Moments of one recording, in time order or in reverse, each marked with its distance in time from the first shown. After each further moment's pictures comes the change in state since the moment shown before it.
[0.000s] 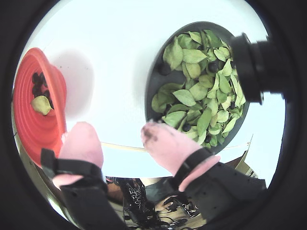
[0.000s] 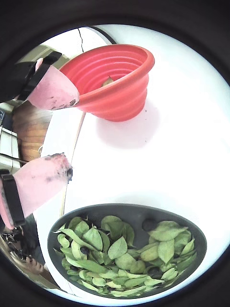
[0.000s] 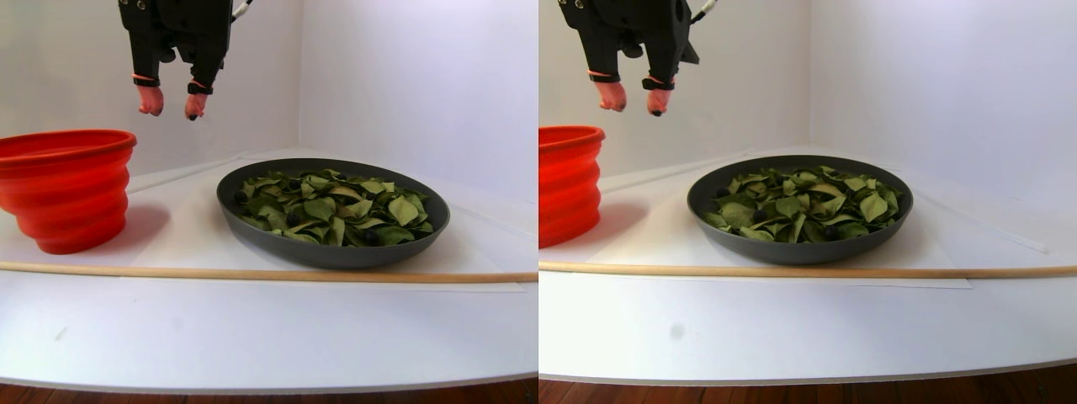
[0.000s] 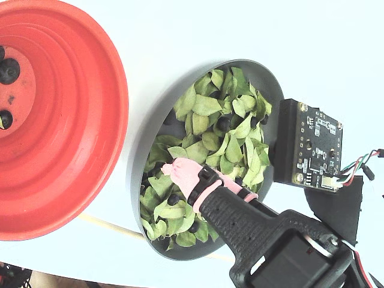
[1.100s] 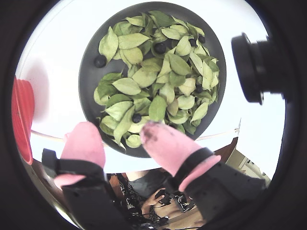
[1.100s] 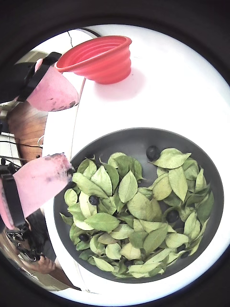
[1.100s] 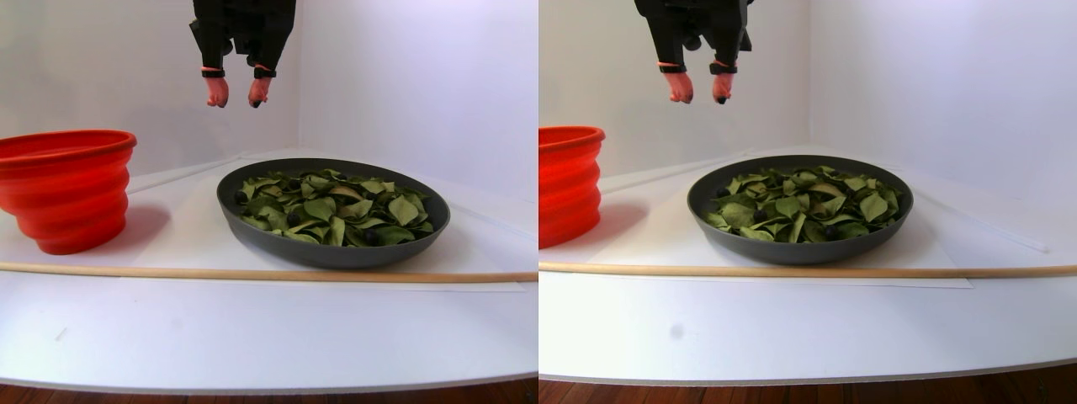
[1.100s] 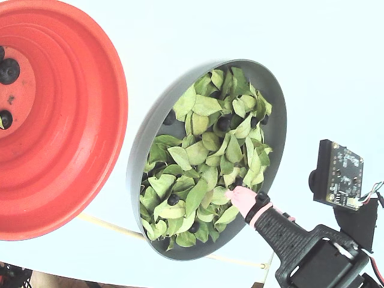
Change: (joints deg) arm 13.1 5.1 -0.8 7.7 -6.9
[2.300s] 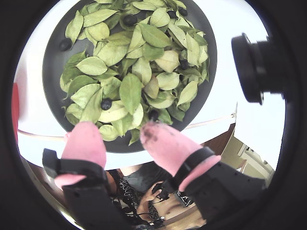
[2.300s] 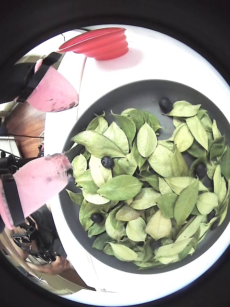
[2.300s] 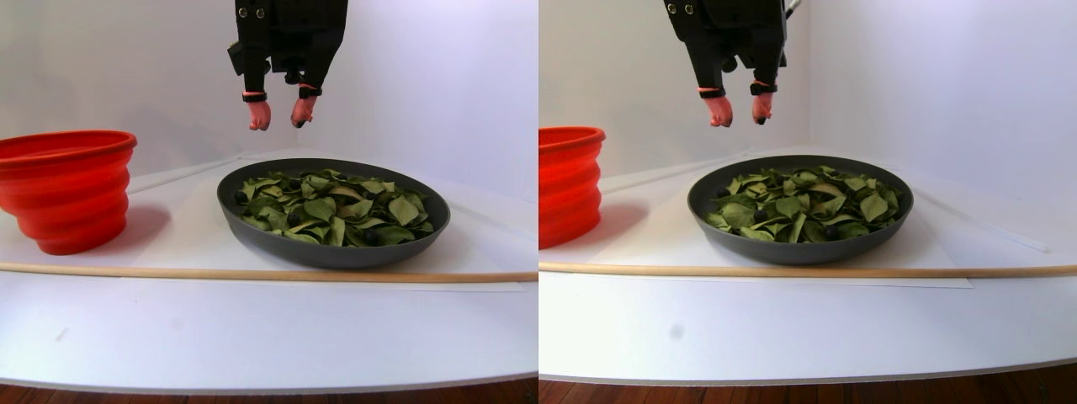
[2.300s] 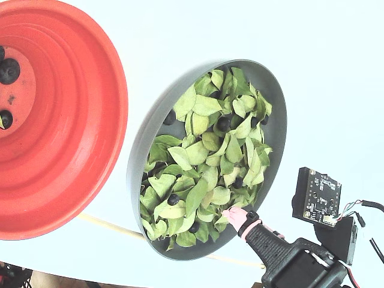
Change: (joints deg) arm 9.1 -1.8 6.9 -7.5 -4.1
